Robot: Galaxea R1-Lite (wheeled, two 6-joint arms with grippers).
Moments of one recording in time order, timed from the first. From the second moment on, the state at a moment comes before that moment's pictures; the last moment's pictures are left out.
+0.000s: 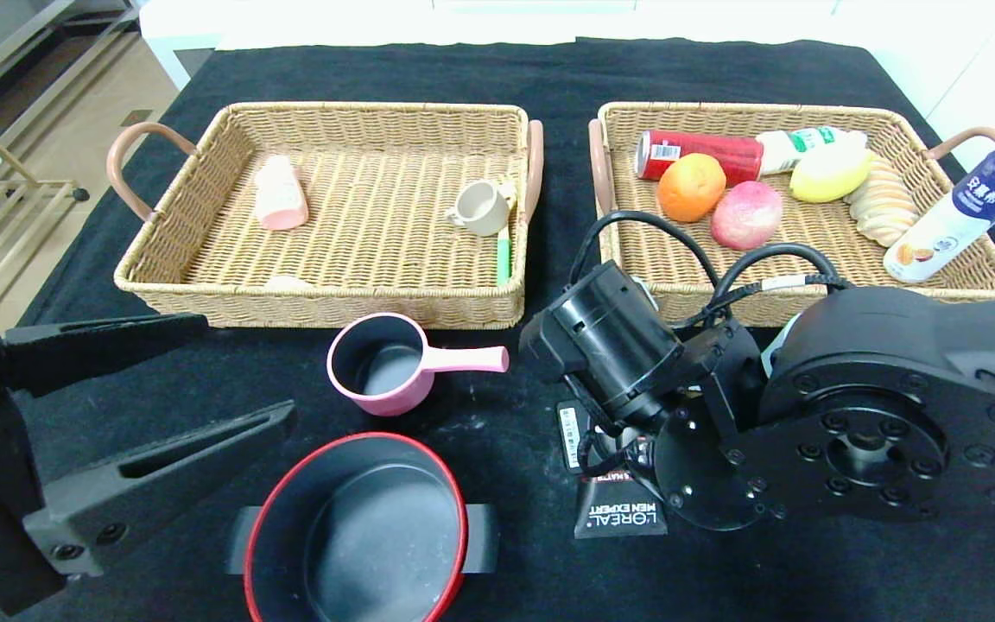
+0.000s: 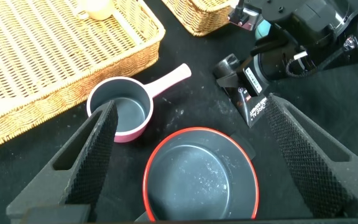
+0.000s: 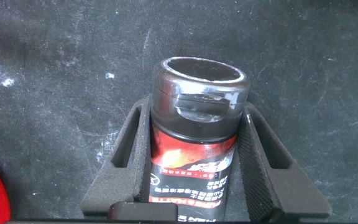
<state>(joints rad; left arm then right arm) -0.53 0.98 -0.74 -0.18 -0.15 0.09 0.92 1.95 -1.55 0.44 -0.62 0.52</state>
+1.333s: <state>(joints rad) -0.53 0.98 -0.74 -0.18 -0.15 0.09 0.96 1.88 -1.81 0.44 -0.62 0.35</state>
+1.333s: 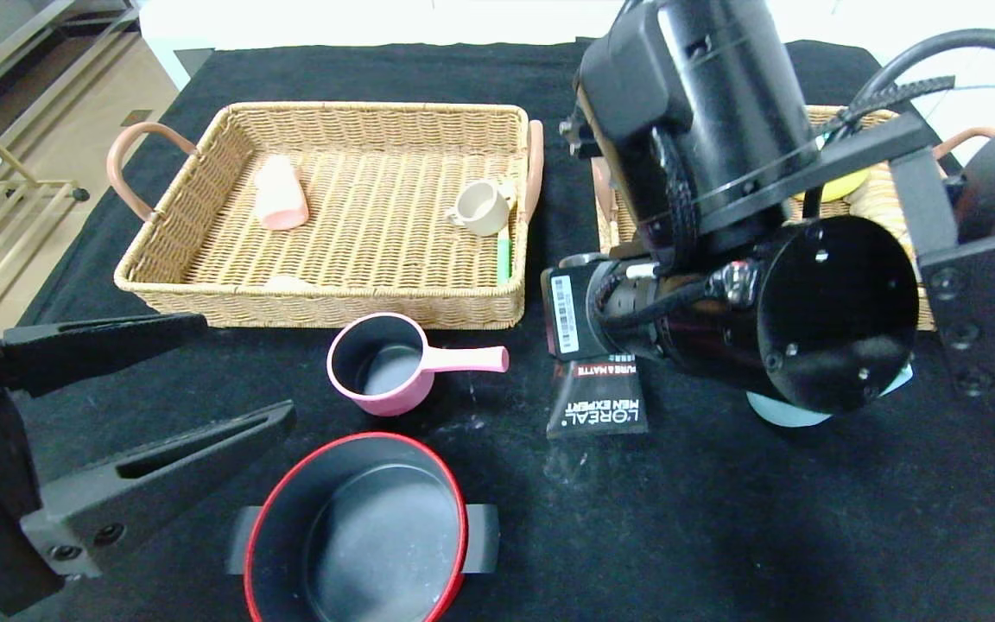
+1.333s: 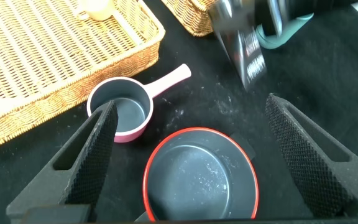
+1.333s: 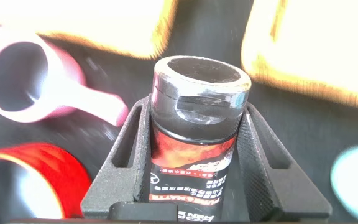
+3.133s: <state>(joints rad) -0.53 0.97 -0.74 -0.18 -0.15 0.09 0.83 2.15 -1.98 -0.37 -0.16 0.11</state>
